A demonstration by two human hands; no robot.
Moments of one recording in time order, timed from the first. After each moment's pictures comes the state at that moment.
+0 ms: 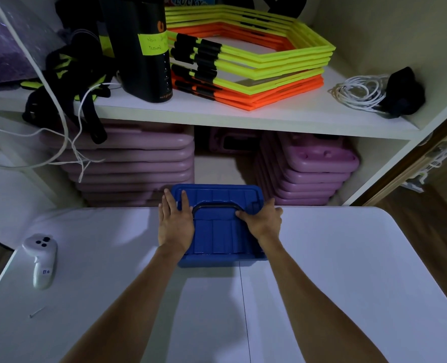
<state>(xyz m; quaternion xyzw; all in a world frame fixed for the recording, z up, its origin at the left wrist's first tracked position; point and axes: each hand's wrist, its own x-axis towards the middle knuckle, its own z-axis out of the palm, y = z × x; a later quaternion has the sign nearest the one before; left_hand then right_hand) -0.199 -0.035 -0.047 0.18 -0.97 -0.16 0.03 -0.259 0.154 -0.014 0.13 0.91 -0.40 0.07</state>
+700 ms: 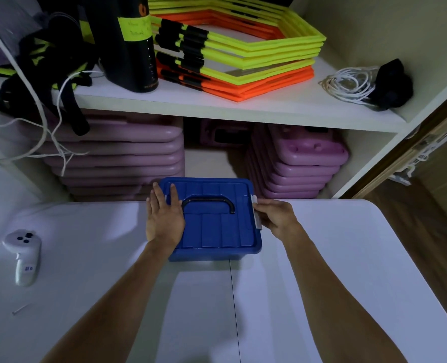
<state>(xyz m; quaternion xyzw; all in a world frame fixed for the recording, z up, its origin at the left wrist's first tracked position) -0.196 -0.027 -0.041 0.19 -0.97 -0.16 0.03 -0.277 0.215 -0.004 0.21 0.68 -0.67 0.19</state>
